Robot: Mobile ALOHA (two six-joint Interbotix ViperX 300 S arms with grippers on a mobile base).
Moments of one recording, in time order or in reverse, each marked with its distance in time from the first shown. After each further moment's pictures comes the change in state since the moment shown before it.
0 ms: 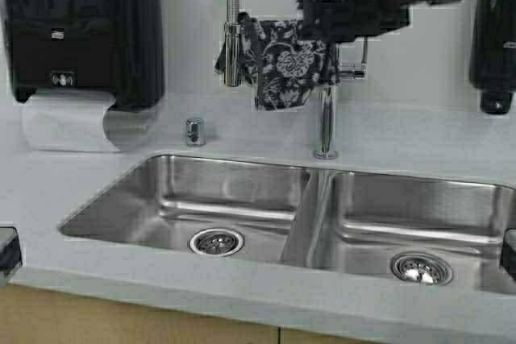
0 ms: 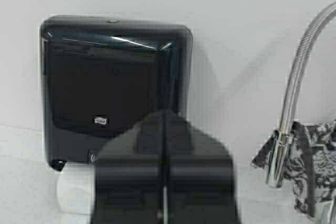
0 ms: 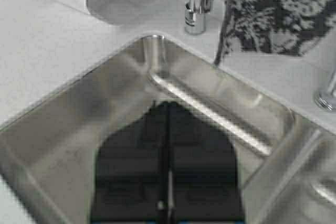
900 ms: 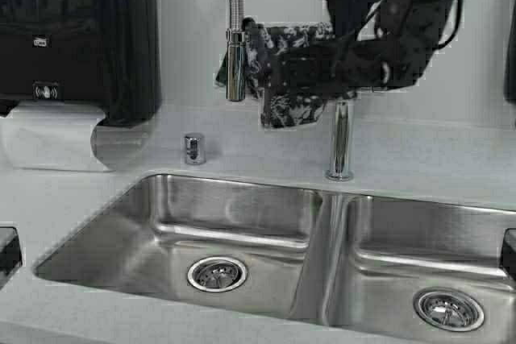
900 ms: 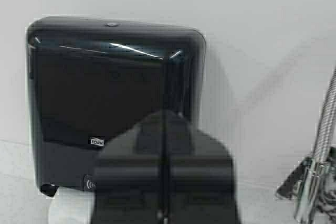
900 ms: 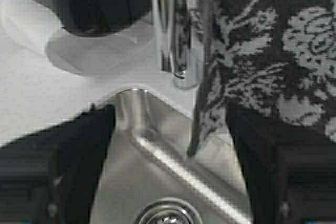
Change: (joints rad) left arm -0.002 -0.006 0.006 0.000 0.008 0.003; right arm 0.011 0.380 -0.149 0.018 -0.337 0.002
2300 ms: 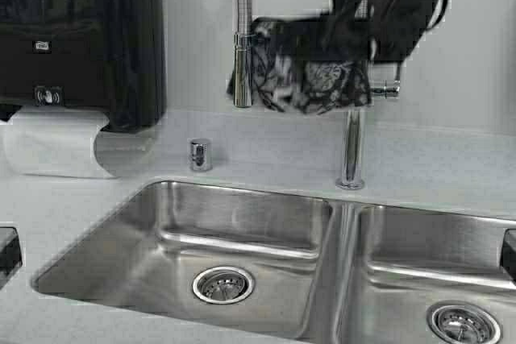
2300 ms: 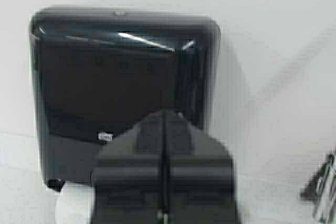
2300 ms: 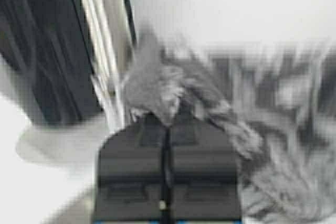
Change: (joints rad) left arm 0.000 0.000 0.015 -0.003 0.025 0.012; right arm -0.017 -0.098 -0.061 0.078 0.002 -0.008
